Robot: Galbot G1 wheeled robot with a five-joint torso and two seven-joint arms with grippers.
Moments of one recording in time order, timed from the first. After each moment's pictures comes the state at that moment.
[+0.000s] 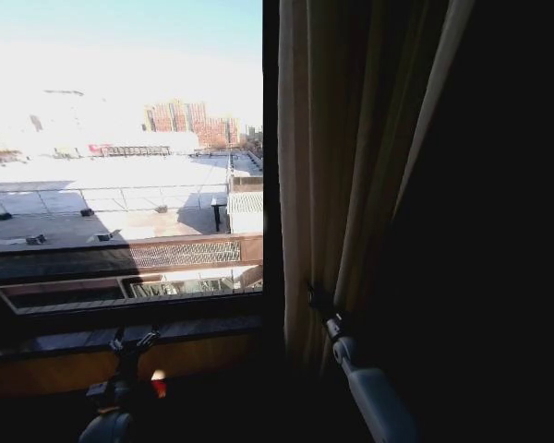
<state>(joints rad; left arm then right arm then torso) 1.38 -1.30 -0.78 -1.64 -0.45 -0.35 0.10 -0.89 1.31 0.33 1.33 0.26 0.22 -0.16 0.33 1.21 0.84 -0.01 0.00</state>
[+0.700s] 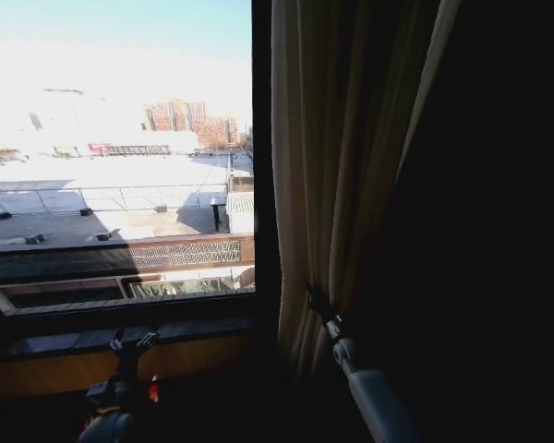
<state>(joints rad) 1.38 -1.30 -0.78 -1.64 -0.45 -0.35 0.10 -0.89 1.30 0.33 1.32 0.22 0.22 -0.15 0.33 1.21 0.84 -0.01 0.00</state>
